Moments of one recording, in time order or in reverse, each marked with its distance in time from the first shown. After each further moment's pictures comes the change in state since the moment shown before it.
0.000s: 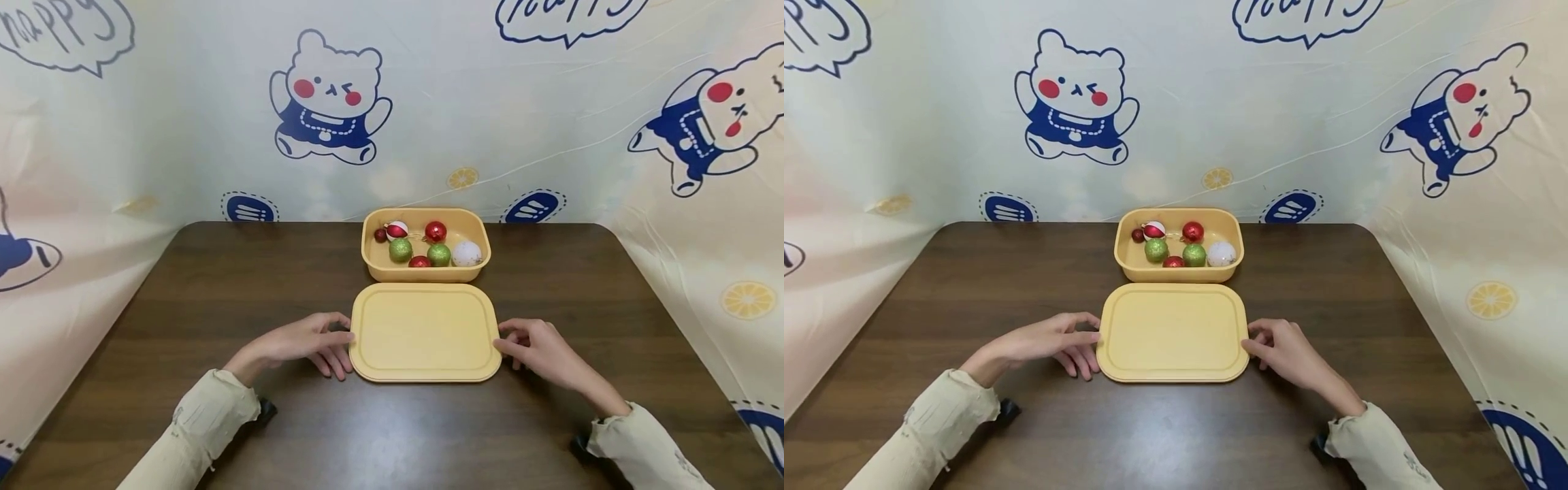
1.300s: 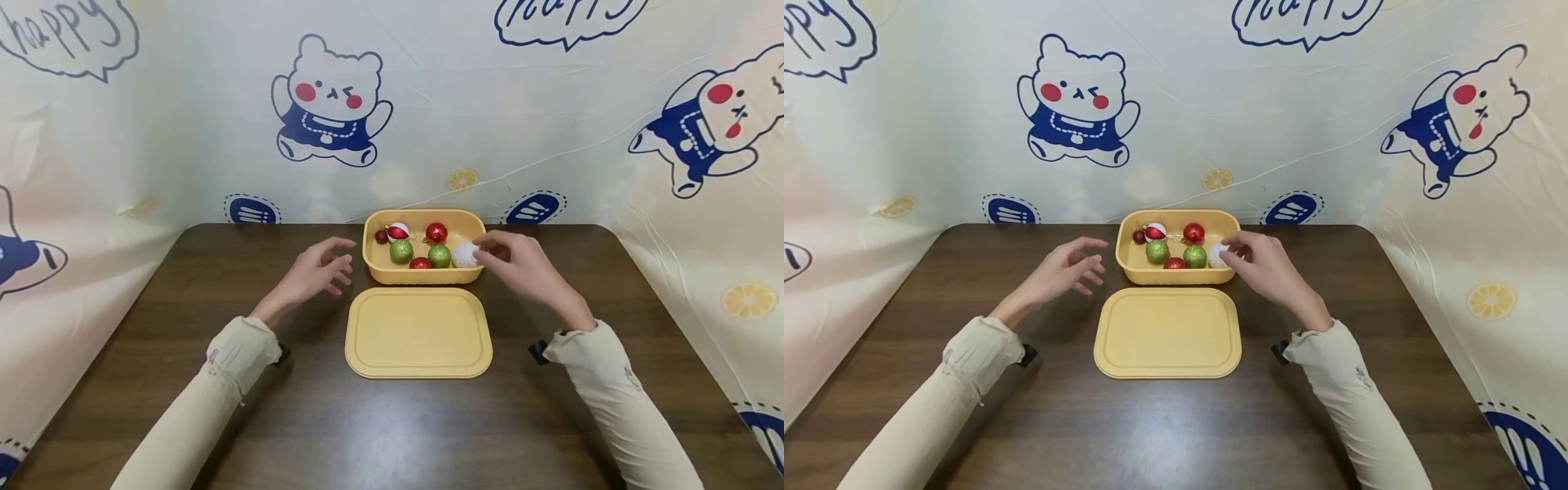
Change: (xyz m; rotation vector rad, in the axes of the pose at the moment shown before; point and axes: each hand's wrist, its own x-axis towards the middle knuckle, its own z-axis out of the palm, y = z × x) left_hand 0.043 0.046 -0.048 0.215 0.536 0.213; right_hand 0.080 -0.073 -0.060 -0.146 0.209 -0.231
